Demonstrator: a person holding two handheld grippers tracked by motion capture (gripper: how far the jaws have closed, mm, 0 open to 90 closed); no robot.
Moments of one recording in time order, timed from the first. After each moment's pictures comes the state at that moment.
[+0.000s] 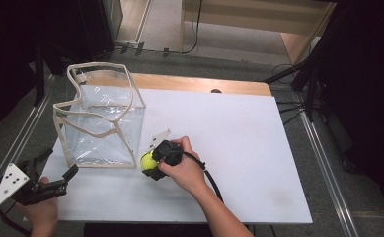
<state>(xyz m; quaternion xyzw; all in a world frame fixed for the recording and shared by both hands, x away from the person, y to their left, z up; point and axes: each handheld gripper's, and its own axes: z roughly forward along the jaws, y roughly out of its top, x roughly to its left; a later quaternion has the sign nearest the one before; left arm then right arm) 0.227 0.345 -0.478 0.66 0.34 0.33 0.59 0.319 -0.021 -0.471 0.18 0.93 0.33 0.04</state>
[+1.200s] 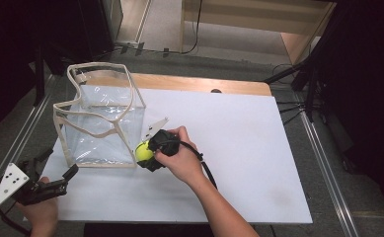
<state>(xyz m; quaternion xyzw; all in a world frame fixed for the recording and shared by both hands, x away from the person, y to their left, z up) 0.227 0.345 -0.478 0.66 0.34 0.33 0.59 0.330 -0.014 -0.438 0.18 0.92 0.35 0.04</state>
